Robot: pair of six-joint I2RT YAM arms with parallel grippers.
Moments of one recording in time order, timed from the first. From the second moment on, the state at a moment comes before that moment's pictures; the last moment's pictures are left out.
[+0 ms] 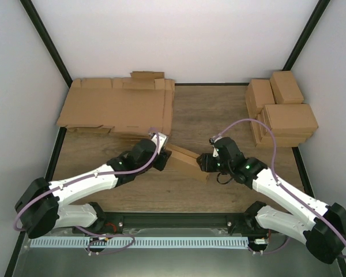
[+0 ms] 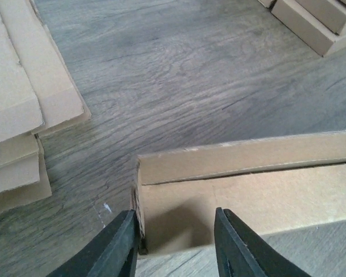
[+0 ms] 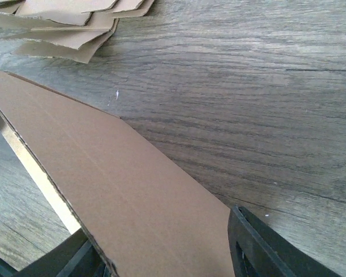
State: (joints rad) left arm -0.88 1.23 0.67 -0.02 -0.13 -0.31; right arm 0.67 0.97 0.65 -0.49 -0.06 0.59
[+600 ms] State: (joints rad) left arm -0.89 1.08 0.83 -0.34 -0.21 -0.53; right arm 0.67 0.98 0.65 -0.46 -0.06 0.59
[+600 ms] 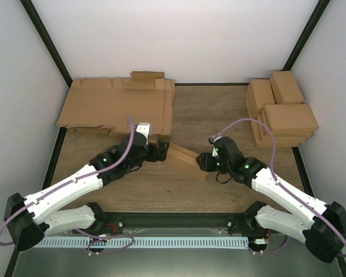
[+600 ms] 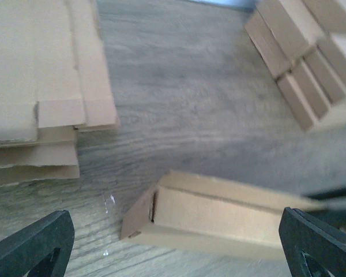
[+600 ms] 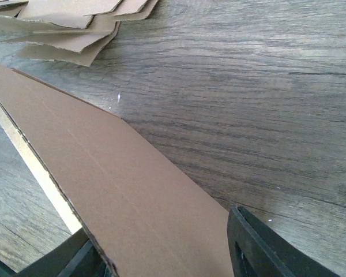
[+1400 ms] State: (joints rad) left arm -0.67 1.19 0.97 -0.38 0.11 -0.52; right arm 0.67 0.98 0.66 -0.47 -0.07 0.58
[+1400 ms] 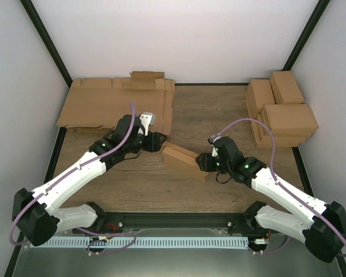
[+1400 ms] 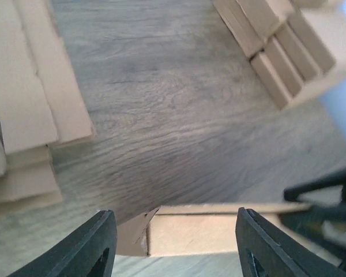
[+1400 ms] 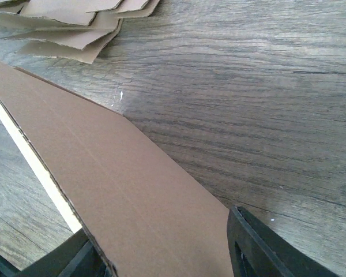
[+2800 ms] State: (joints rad) left arm -0.67 1.48 1.21 -0.69 0.16 0.18; right arm 0.67 0.99 0.66 -0.46 -0.08 0.58
